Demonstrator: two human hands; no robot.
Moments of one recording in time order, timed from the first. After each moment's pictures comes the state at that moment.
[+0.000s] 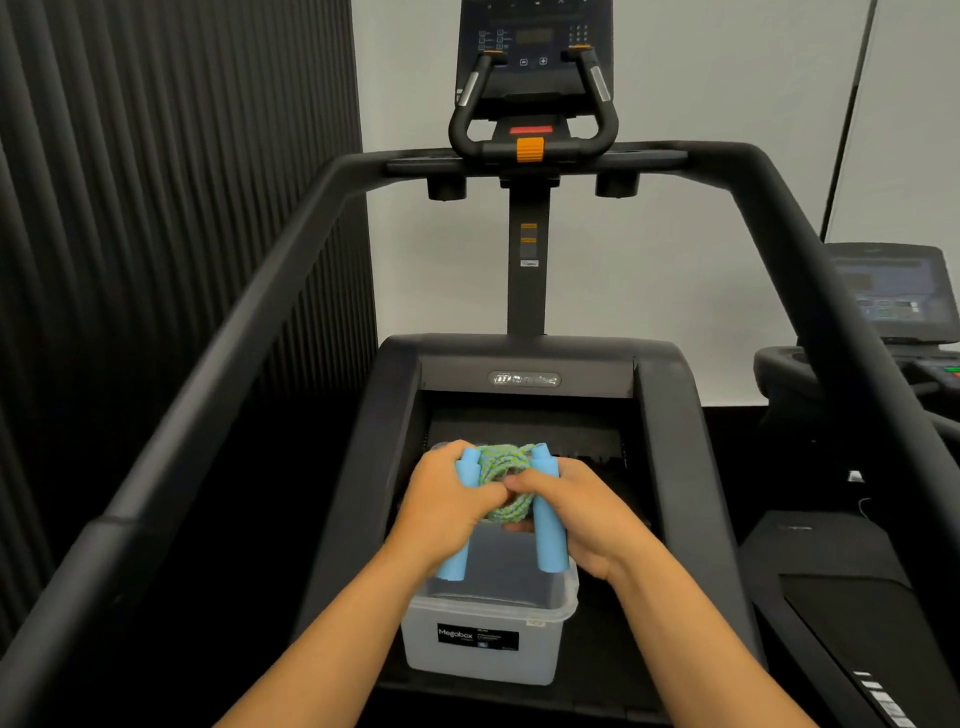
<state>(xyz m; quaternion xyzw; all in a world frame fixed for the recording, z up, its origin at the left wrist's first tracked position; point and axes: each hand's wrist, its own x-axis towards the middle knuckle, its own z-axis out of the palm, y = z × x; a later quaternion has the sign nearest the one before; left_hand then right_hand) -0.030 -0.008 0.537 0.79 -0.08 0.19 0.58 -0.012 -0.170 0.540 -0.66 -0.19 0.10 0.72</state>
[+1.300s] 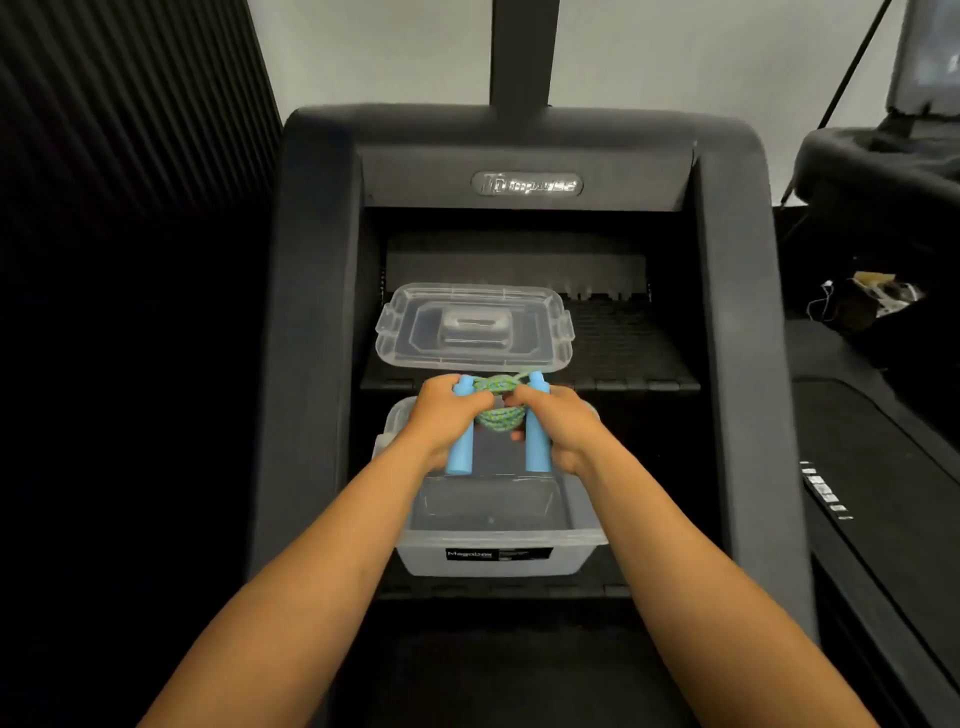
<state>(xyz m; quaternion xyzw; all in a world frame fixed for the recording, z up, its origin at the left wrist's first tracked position) 0.251 0.049 0.355 0.75 0.06 -0.05 0.66 0.249 -0.103 0.353 -0.68 0.13 0.12 0.71</state>
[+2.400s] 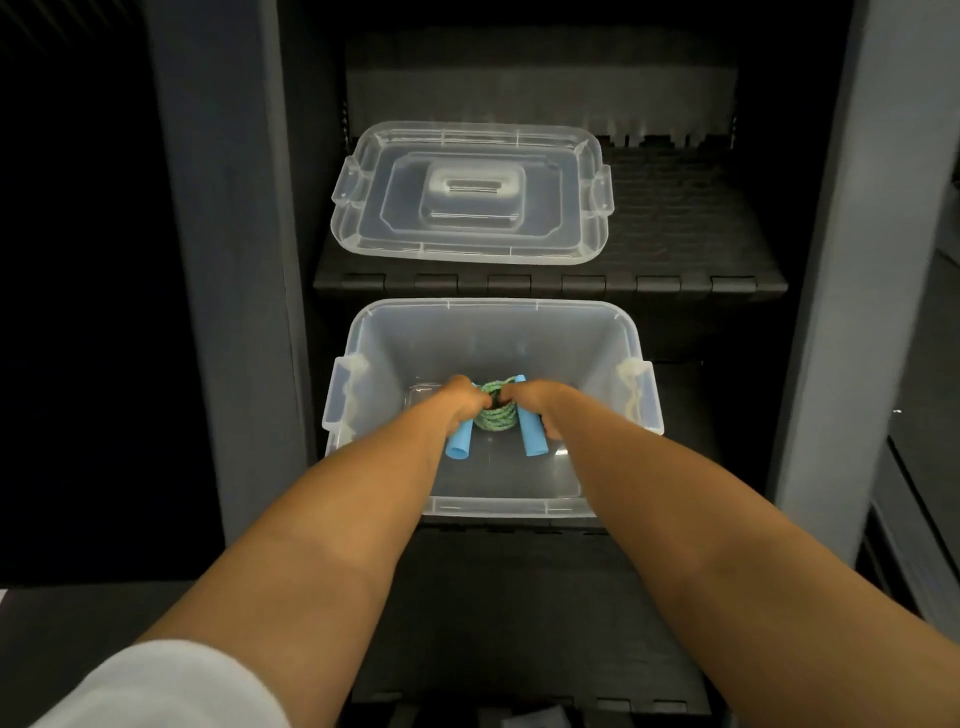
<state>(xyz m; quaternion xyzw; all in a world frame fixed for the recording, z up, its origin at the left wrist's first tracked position) 0.323 0.017 0.172 0.84 0.21 -0.33 0.39 0.324 -0.106 0.169 -0.75 0.27 0.38 0.47</state>
